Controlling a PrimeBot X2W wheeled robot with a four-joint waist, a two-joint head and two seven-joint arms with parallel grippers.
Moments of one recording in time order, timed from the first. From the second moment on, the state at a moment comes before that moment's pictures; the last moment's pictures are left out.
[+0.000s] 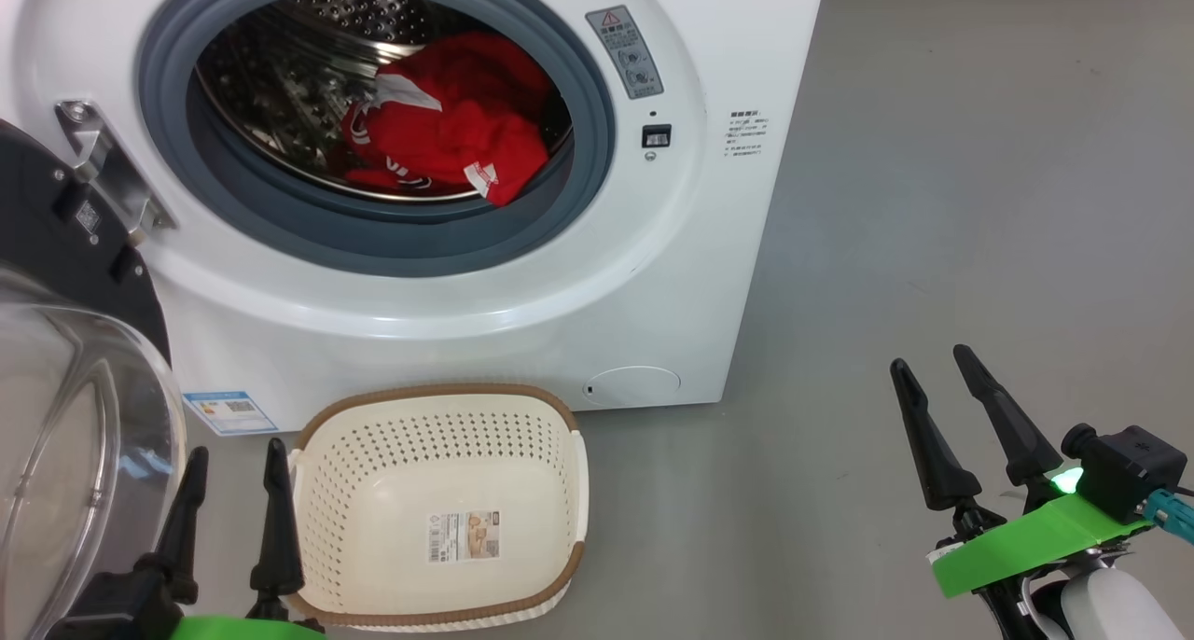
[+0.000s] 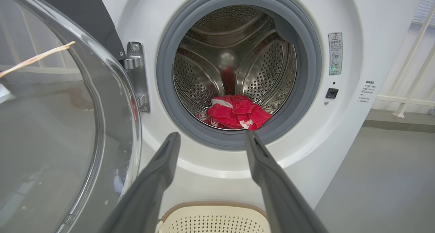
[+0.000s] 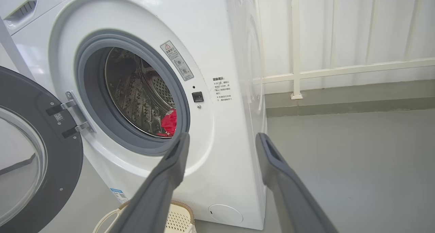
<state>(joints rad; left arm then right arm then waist) -0.02 0.04 0.01 0.10 -0.22 -0.07 -0.25 -0.14 -0.26 0.15 0.13 0.48 0.13 -0.26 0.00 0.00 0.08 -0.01</state>
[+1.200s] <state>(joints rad) -0.02 0.04 0.02 0.11 -0.26 -0.07 -0.25 -0.14 -0.26 0.15 0.13 0.49 0.13 -0.26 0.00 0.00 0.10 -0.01</state>
